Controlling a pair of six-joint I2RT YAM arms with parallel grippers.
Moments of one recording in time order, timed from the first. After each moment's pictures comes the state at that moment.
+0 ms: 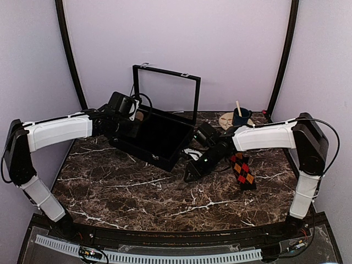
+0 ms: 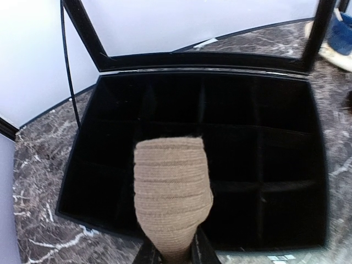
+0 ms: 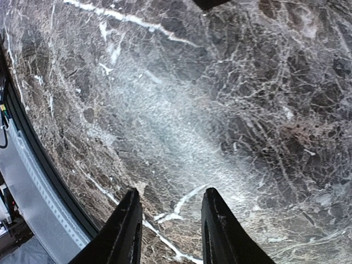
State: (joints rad) left arm -0.63 1.58 1.24 -0.37 -0.34 -0.10; right arm 0.85 1.86 1.26 -0.55 -0.40 0.24
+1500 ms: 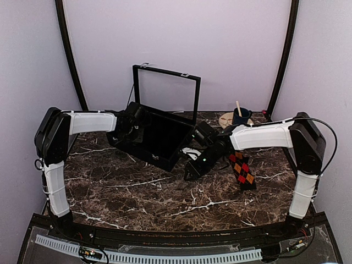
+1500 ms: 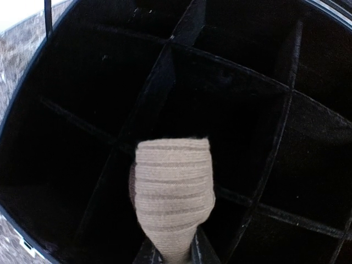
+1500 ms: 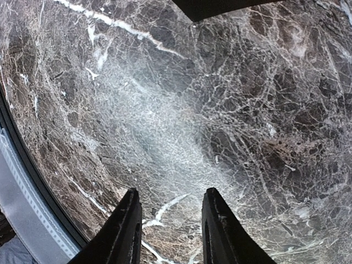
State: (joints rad) left arm -0.53 1.98 1.43 -0.47 -0.35 -0.37; right arm 0.85 1.89 1.30 -0.56 -0.35 0.15
